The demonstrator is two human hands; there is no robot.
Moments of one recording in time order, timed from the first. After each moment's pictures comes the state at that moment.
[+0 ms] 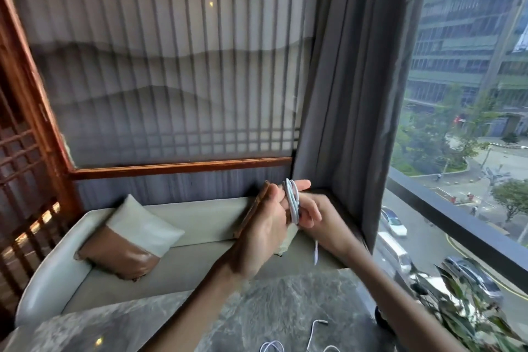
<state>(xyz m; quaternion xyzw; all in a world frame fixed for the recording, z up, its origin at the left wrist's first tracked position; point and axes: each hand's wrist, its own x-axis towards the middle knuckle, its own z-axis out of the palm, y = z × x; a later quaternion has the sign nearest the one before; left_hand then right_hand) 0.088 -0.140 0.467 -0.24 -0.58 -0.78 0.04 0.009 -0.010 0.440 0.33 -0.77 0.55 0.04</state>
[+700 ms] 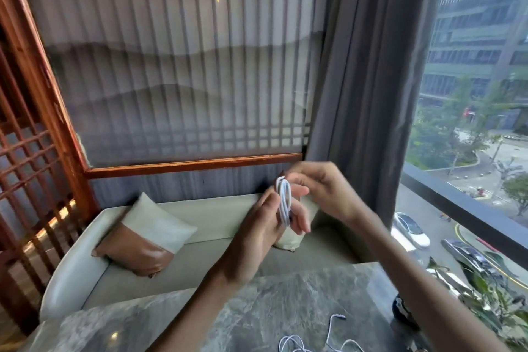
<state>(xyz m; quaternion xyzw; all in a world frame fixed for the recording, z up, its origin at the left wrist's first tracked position) 0.114 -0.184 0.468 -0.22 -0.60 -0.76 0.07 0.017 -0.050 0.492 0.42 -0.75 0.49 0.10</state>
